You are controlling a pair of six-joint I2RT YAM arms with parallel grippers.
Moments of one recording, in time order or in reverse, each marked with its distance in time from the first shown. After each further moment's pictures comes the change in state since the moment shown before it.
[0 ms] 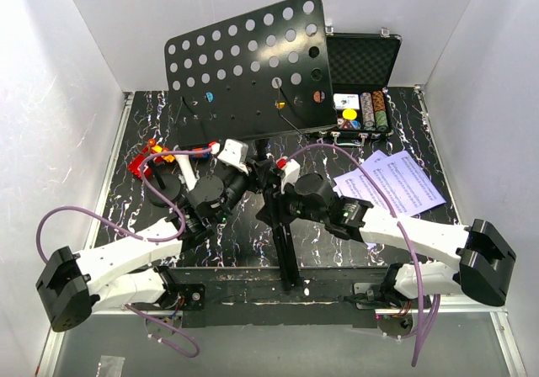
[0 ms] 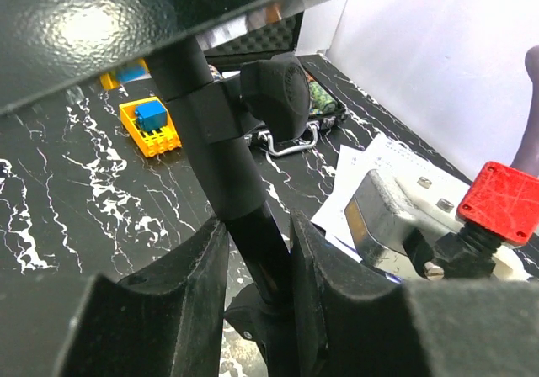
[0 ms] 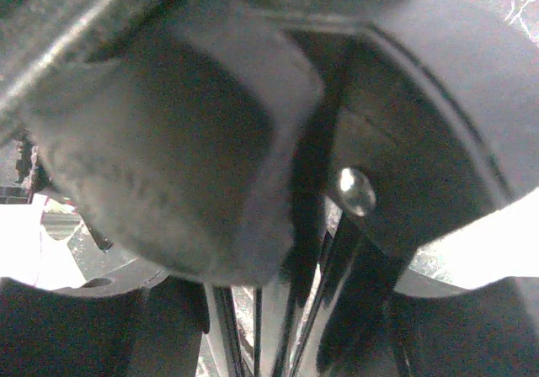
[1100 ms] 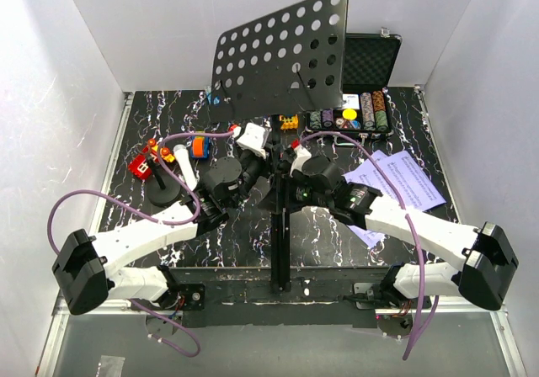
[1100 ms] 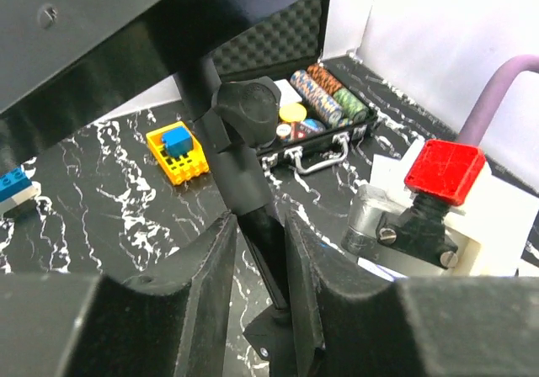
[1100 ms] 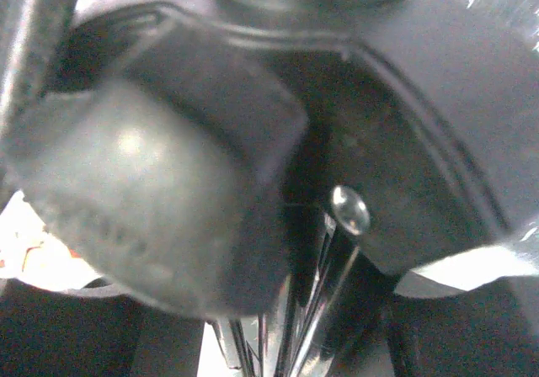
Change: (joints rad) left arm 0.001 0.190 0.206 -0.019 -0.048 0.127; right arm -0.130 -0.005 0.105 -0.132 -0.136 0.233
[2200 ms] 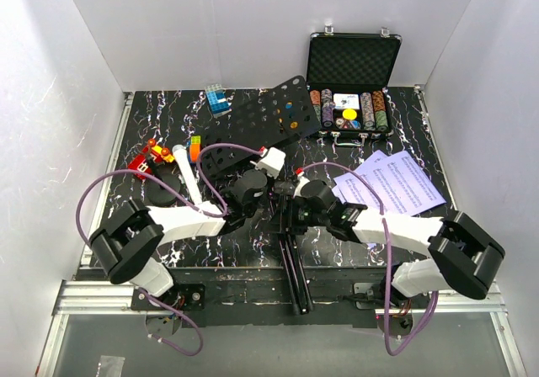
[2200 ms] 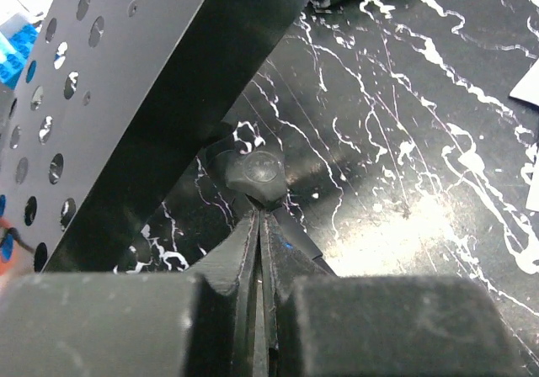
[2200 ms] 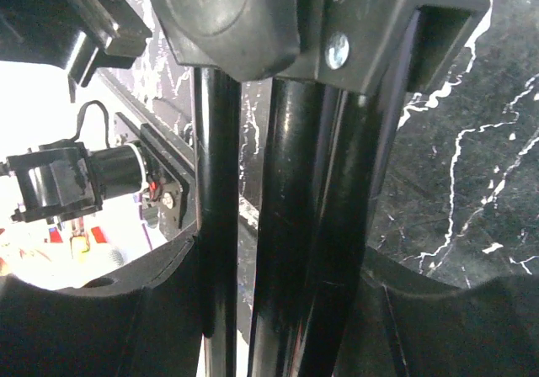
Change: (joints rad) left arm 0.026 0.270 -0.153 0.066 -0.111 0.120; right arm -0.013 0.091 -0.306 0.278 -0.116 0.247
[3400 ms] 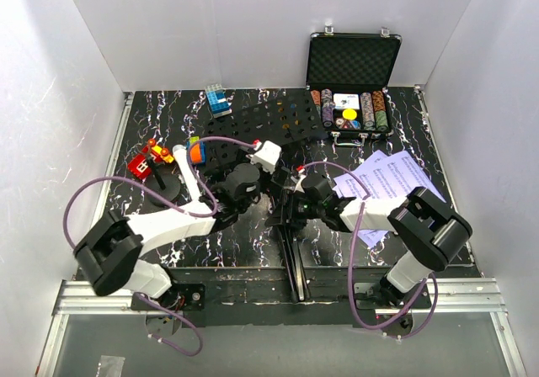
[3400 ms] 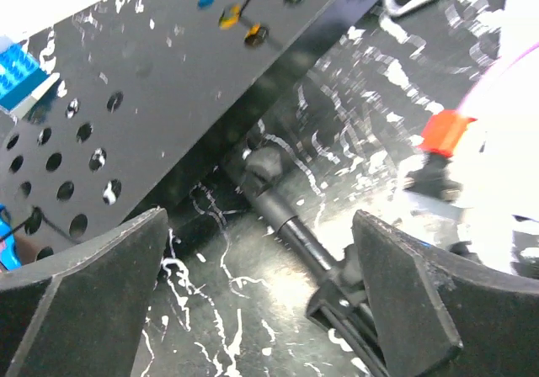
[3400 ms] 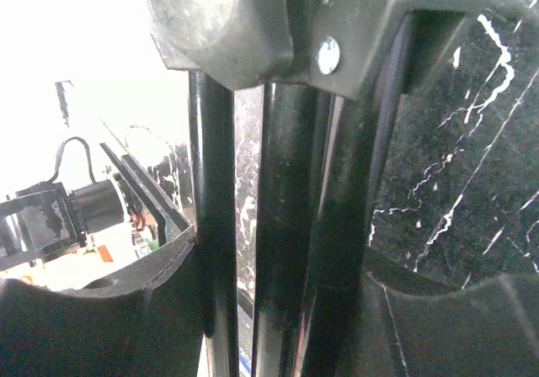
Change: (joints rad) left arm 0.021 -0.041 0.032 -0.101 0.085 -0.015; right arm -0.144 0.257 -0.011 0.209 -0.123 -0.003
